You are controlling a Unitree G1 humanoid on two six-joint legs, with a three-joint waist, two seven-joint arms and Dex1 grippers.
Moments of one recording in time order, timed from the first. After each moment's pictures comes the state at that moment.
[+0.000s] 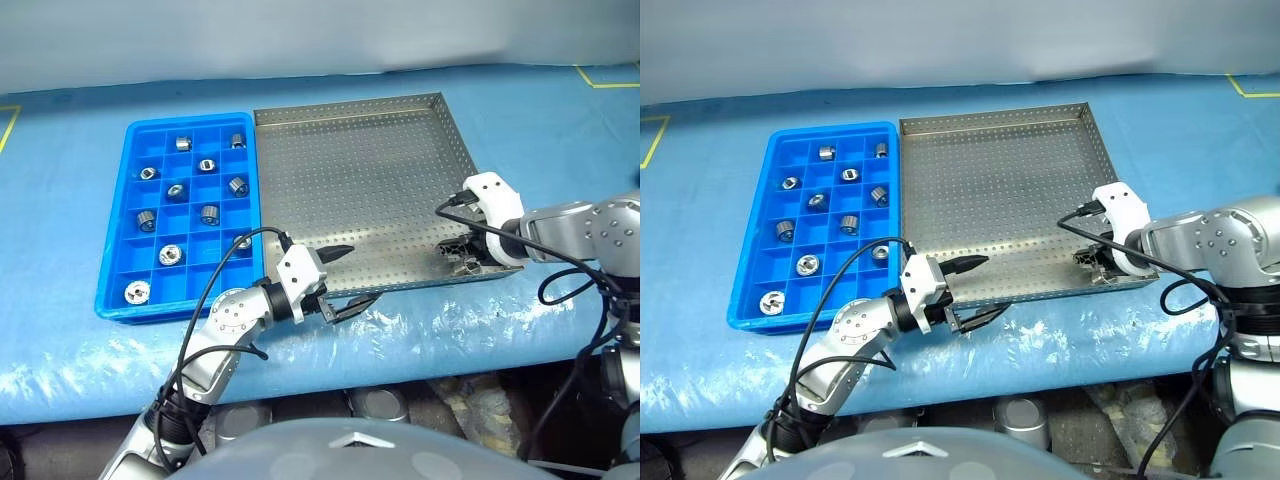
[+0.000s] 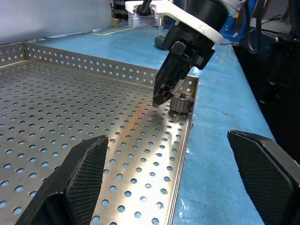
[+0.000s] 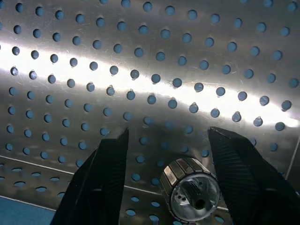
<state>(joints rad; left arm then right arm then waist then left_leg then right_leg) -0.01 0.26 -0.42 -0.33 -0.24 0.25 -0.67 -0.55 -0.92 0.03 -0.13 1.04 1.60 0.02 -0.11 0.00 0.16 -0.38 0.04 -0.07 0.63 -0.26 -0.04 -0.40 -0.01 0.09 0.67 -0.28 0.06</state>
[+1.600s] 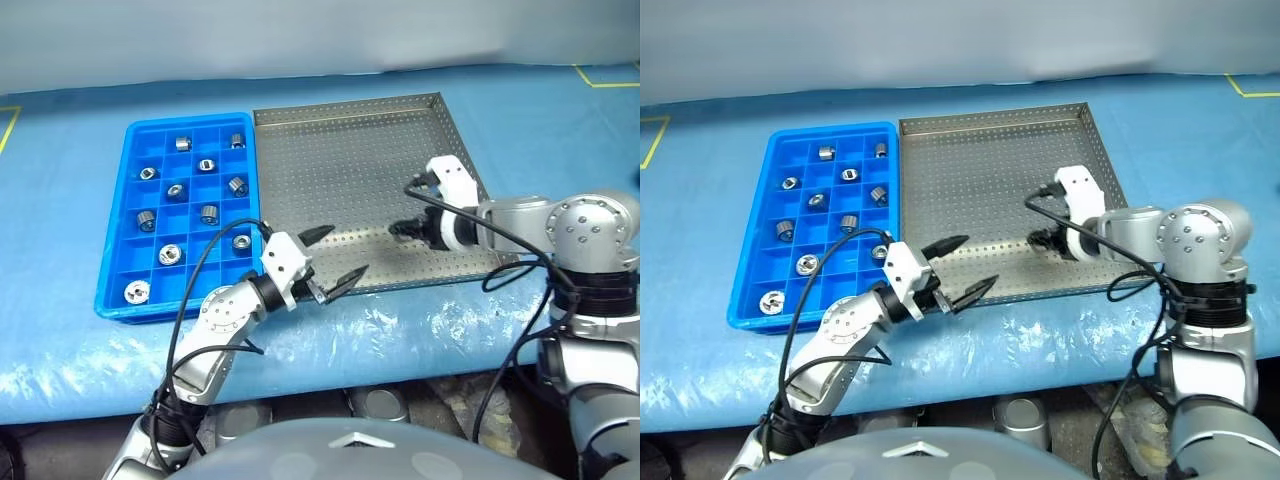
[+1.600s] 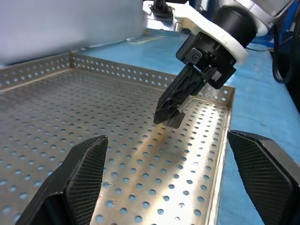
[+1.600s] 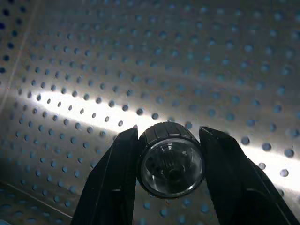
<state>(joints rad) 0.02 0.24 -0.31 -0.42 -0.23 0.23 -0.52 -0.62 -0.54 -0.07 -0.26 1.07 1.51 -0.13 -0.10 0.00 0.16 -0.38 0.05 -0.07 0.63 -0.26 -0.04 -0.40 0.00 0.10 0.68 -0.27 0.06</state>
